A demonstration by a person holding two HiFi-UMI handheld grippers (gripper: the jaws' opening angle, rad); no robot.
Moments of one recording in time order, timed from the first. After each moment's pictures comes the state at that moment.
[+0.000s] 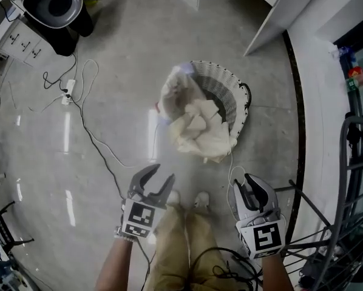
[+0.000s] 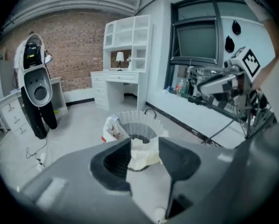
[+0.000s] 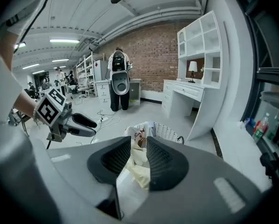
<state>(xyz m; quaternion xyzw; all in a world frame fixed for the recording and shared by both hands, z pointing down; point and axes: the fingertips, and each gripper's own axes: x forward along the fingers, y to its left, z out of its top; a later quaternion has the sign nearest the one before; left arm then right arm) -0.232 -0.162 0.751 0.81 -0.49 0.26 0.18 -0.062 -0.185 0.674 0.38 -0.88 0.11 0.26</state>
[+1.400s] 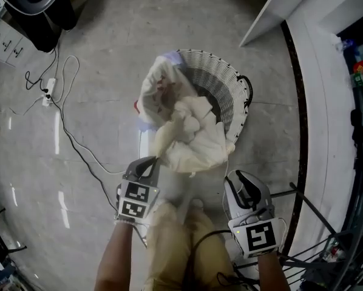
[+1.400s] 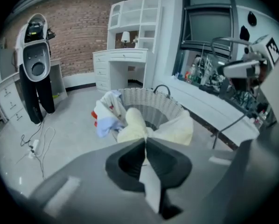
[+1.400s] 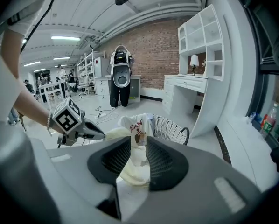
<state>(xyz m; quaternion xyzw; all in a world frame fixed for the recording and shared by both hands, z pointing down) -0.243 -0.234 0.919 0.79 -0.49 0.29 0.24 -0.067 -0.233 0.786 0.38 -0.88 0.10 0.26</state>
